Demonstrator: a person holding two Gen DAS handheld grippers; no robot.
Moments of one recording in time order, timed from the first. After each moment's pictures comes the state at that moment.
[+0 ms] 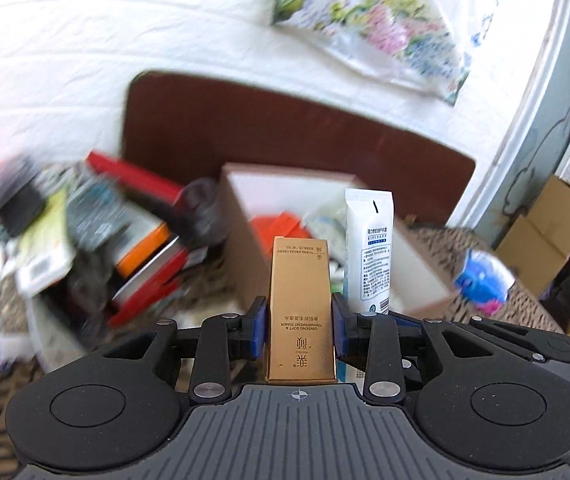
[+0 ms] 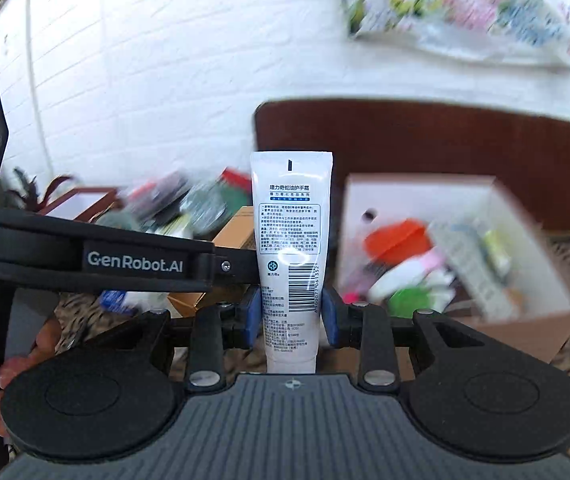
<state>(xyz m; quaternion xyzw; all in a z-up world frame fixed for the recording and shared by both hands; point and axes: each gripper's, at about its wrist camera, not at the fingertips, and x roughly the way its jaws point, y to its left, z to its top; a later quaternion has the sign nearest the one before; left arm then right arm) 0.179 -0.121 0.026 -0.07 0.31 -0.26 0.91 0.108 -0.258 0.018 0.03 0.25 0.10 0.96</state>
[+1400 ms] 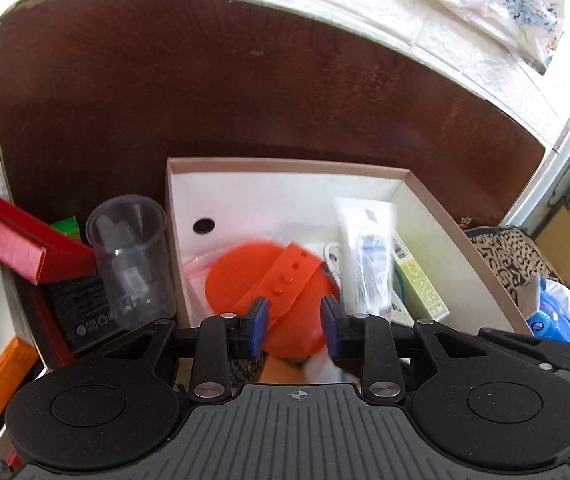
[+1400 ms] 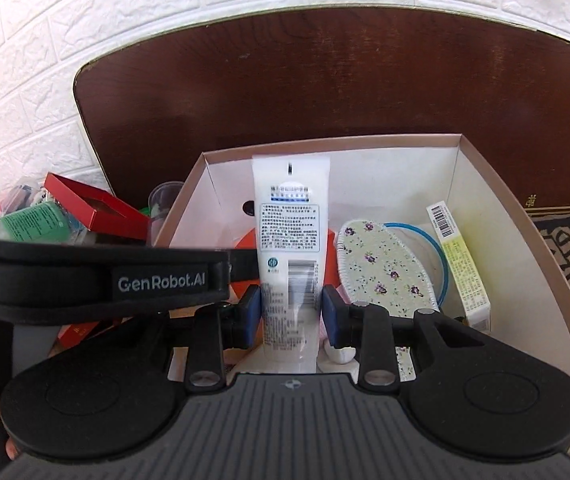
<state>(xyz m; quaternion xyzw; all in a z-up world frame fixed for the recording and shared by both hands) 0.370 -0.229 -0.047 -0.06 0.38 -0.24 0.89 0.297 -0.353 -0.048 0.06 0.35 0.04 0.93</state>
